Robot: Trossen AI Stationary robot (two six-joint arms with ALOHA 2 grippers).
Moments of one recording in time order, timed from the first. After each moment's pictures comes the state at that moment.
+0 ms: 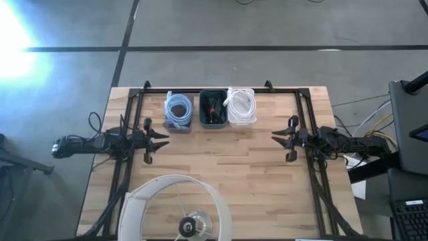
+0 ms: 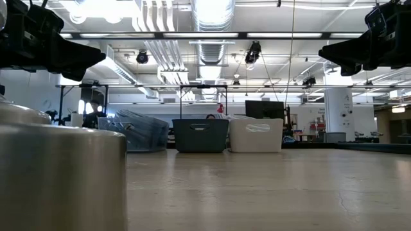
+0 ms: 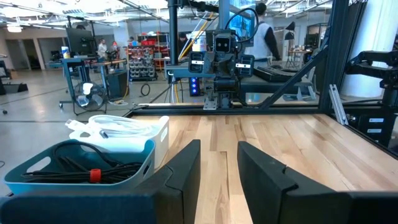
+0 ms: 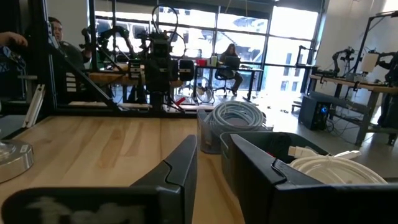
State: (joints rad) left arm 0.01 0.02 0.01 0.03 -0.09 0.04; right arm 0.01 0.01 0.01 0.08 0.16 -0.06
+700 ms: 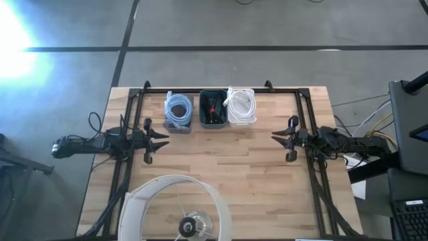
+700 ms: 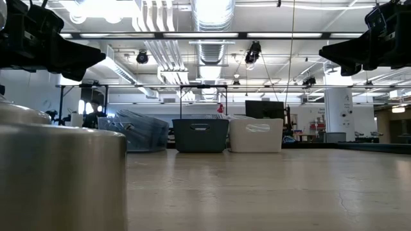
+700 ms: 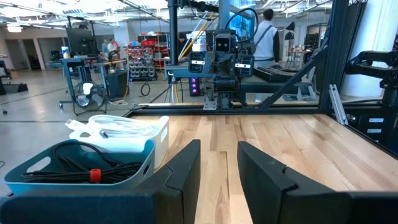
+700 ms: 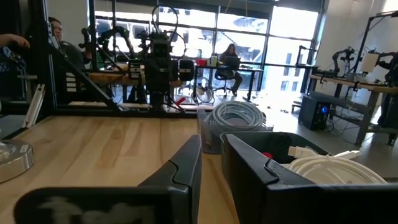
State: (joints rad) left arm 0.01 0.02 0.01 0.03 -0.09 0.04; right arm 0.01 0.01 0.01 0.08 0.16 -0.06
